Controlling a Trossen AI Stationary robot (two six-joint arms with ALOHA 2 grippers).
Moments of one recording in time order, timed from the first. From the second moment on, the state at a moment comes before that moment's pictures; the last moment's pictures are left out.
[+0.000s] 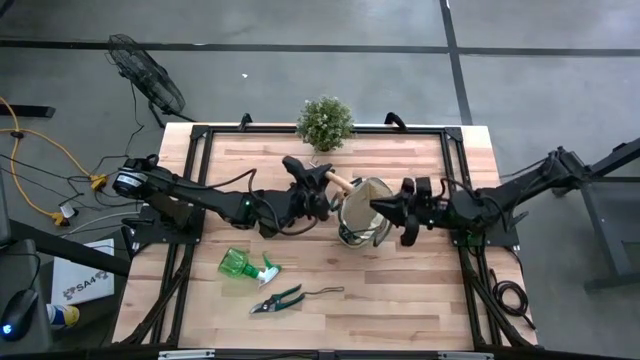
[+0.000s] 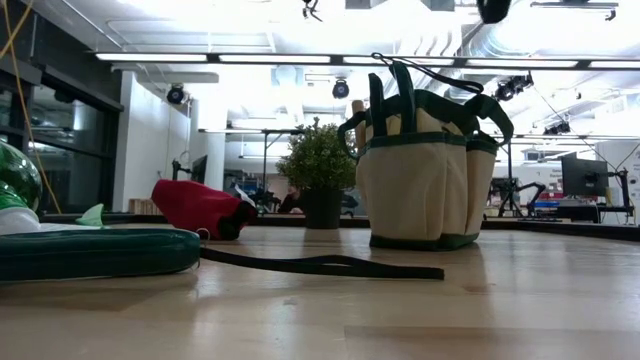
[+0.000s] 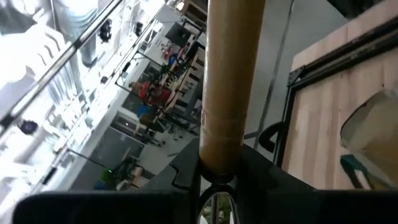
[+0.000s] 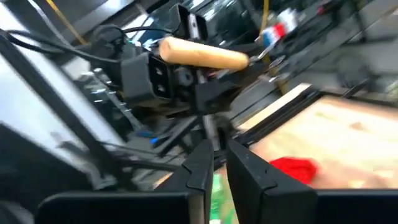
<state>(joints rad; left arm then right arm) -0.24 1.58 1.28 0.31 -1.06 0.92 0.40 0.98 0.70 0.35 0.59 0.56</state>
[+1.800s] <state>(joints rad) -0.18 1.68 1.28 0.35 -1.17 0.66 0.40 1.48 1.02 0.74 1.19 0.34</state>
